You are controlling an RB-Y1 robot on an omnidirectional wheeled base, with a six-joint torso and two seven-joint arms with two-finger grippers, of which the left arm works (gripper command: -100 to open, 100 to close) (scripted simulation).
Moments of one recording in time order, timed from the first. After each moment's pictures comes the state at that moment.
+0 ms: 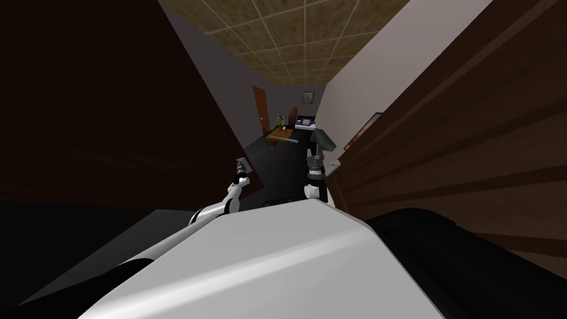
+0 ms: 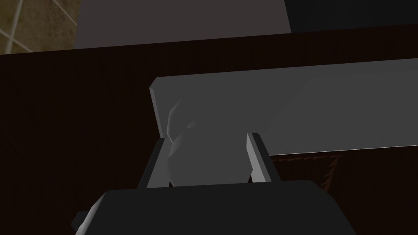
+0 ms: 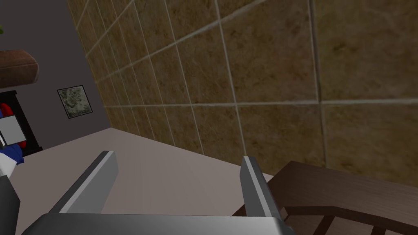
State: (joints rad) arm -0.47 0.18 0.32 -0.58 0.17 -0.50 -0.10
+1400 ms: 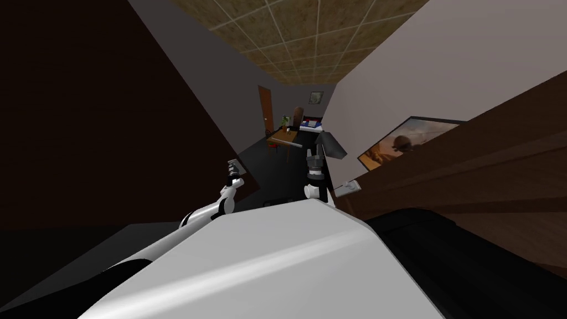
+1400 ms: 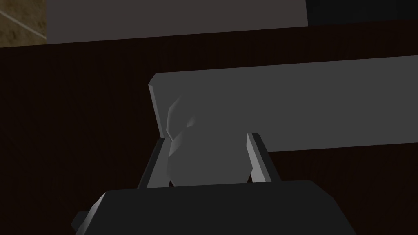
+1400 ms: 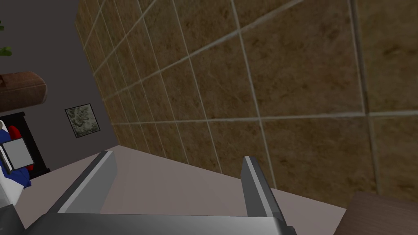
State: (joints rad) arm -0.47 0.25 0.42 -0.53 0.21 -0.51 -0.12
